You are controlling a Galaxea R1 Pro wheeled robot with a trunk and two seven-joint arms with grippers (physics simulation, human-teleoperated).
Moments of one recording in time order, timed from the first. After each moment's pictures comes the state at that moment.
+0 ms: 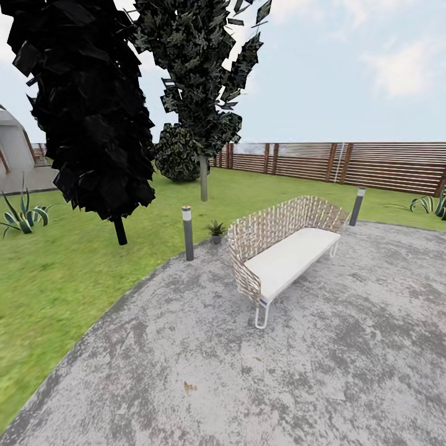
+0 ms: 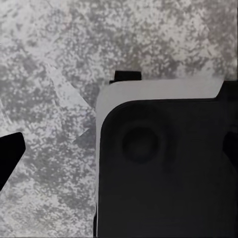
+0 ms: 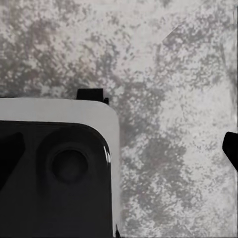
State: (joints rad) left arm -0.04 0.03 0.03 -0.09 0.01 -0.07 0.01; right arm -0.04 -0.08 -0.01 -0.15 0.00 -0.06 -0.01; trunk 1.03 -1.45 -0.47
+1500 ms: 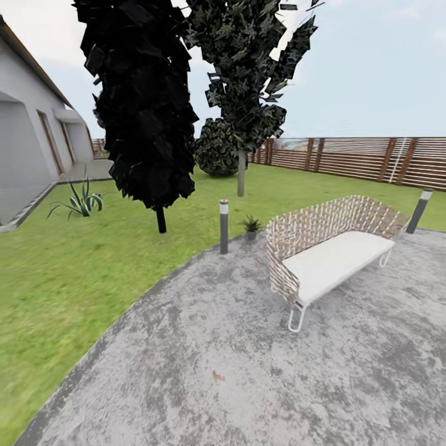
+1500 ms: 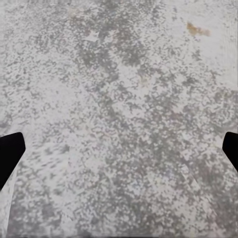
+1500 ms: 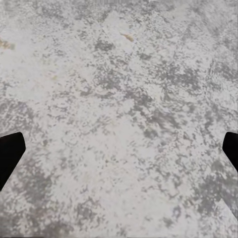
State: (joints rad) left arm -0.19 0.02 0.03 -0.31 0.01 -0.28 0.01; right arm -0.05 -0.12 0.00 -0.57 0.00 -0.24 -0.01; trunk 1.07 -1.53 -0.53
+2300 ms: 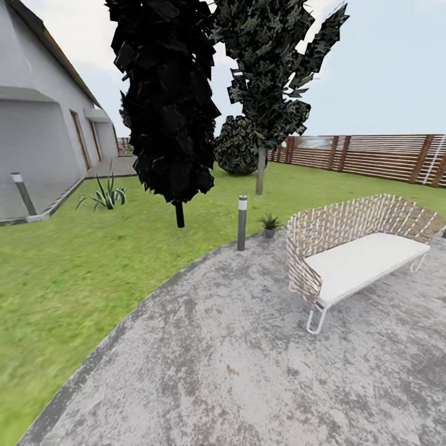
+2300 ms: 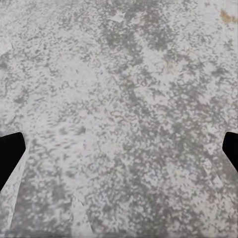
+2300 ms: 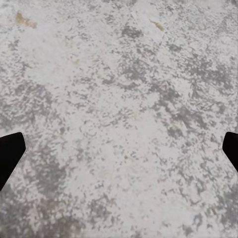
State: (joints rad) left arm -0.19 0.03 0.03 -0.31 0.01 -0.28 0.01; right arm -0.05 -0.12 0.00 -0.53 0.00 -0.24 0.00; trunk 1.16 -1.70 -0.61
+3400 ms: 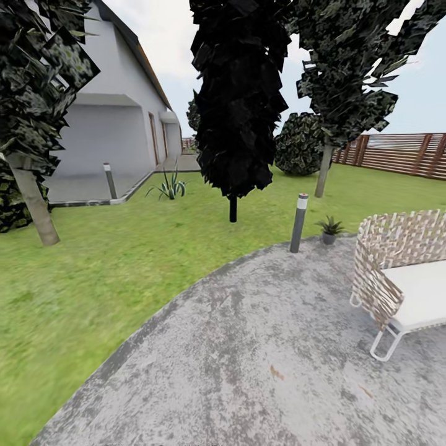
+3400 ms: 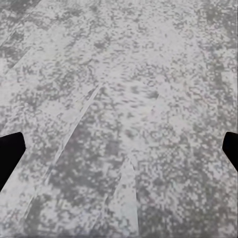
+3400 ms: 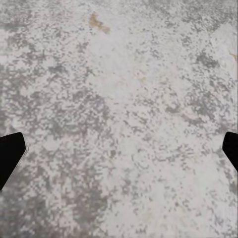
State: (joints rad) left arm -0.19 0.02 0.11 -0.31 0.00 -0.28 0.03; right arm -0.05 -0.12 0.00 -0.53 0.00 -0.24 0.00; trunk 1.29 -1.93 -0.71
